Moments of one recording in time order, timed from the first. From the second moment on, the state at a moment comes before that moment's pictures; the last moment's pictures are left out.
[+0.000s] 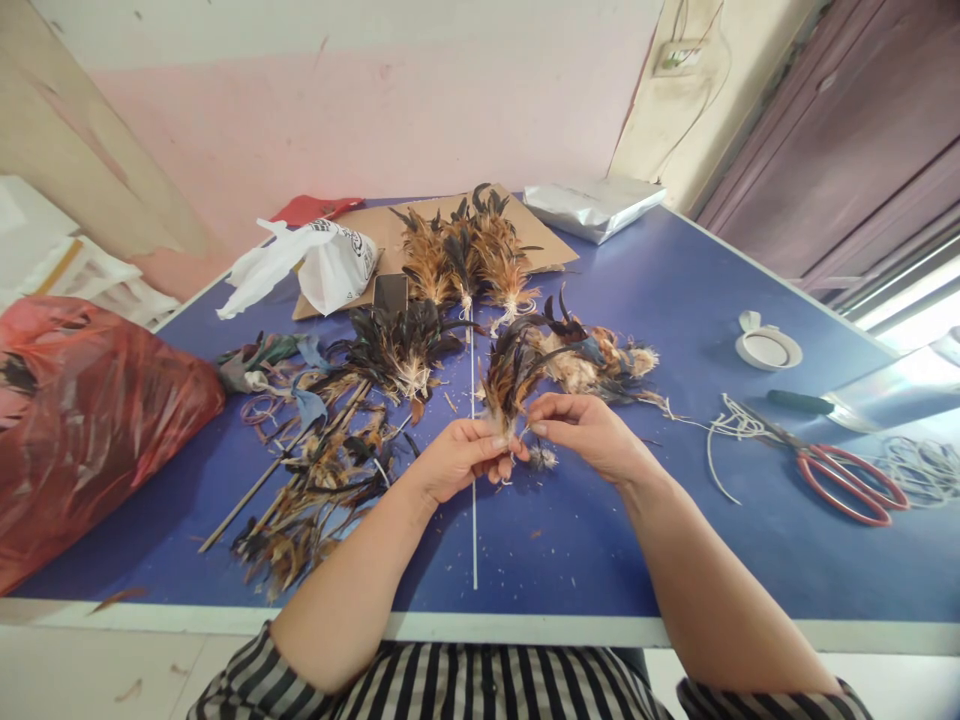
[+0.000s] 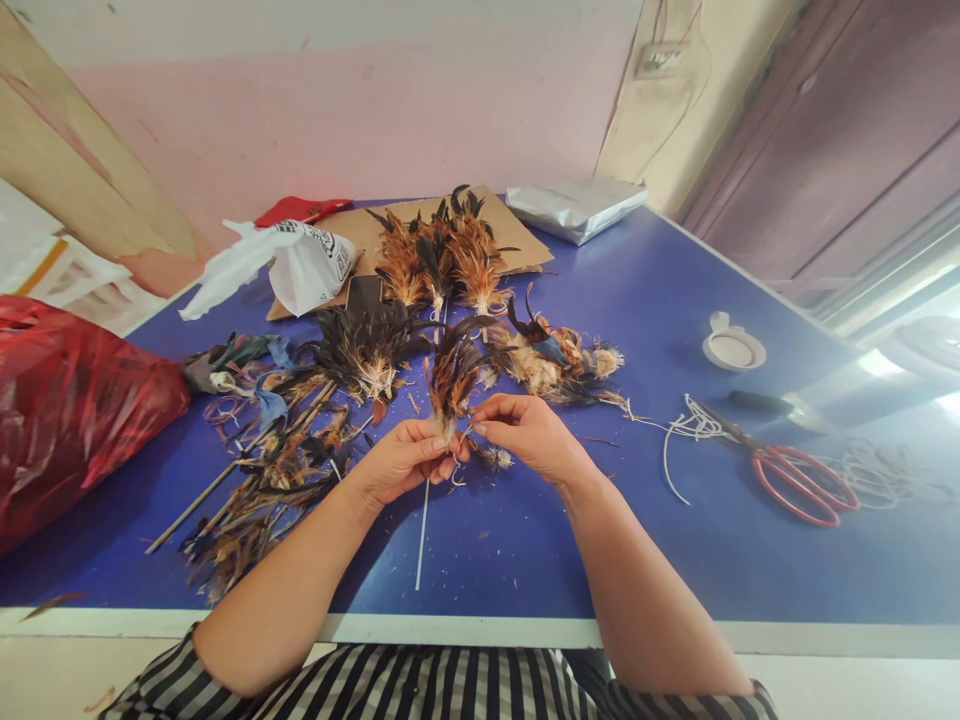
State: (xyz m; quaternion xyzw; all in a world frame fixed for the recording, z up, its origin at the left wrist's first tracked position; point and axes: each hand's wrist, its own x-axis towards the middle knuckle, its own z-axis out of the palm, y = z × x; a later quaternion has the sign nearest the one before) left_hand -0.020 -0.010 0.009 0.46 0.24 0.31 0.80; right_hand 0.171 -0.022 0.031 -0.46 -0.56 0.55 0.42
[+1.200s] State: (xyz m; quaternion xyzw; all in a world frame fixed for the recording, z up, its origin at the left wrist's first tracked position) left_hand -0.038 -0.010 0.021 0.66 0.21 0.03 0.72; right_hand 0.224 -0.005 0.038 -0.35 -0.30 0.61 0.65
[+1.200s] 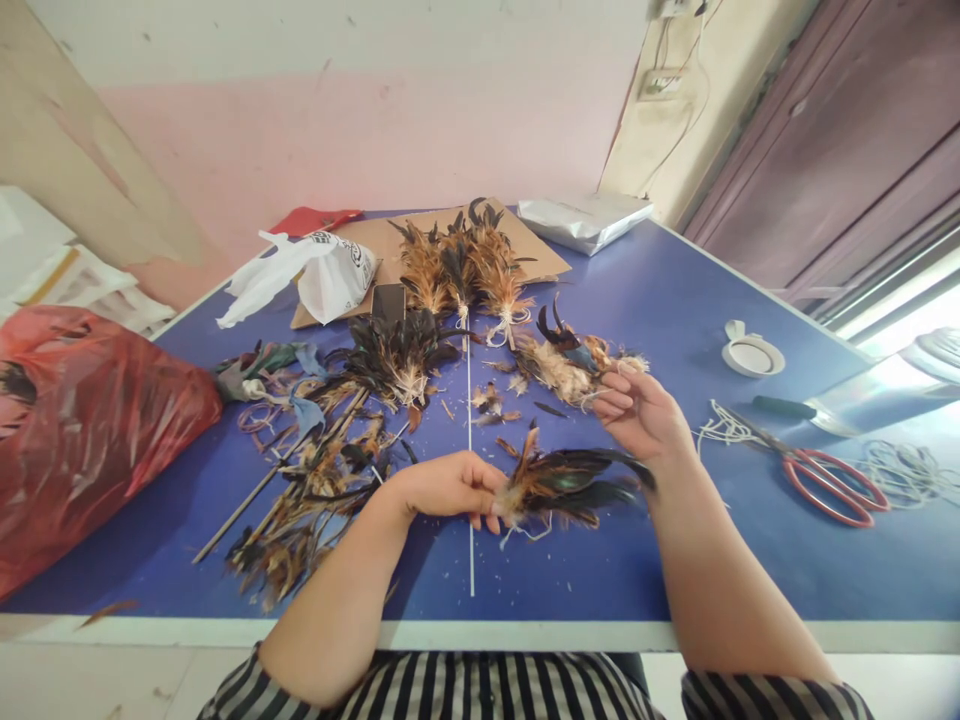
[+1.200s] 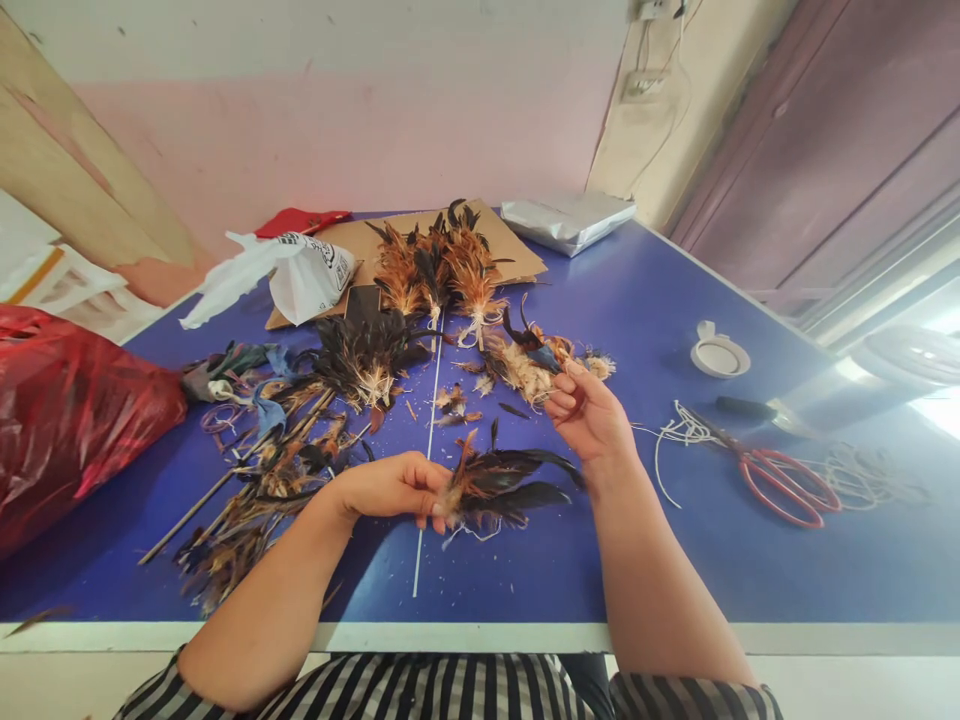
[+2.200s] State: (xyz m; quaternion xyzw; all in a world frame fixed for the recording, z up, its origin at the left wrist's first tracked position) left_hand -0.021 -0.006 0.006 0.32 0.30 0.28 0.85; right_hand 0.161 -0.022 0.034 -0.35 -0.39 0.67 0.52
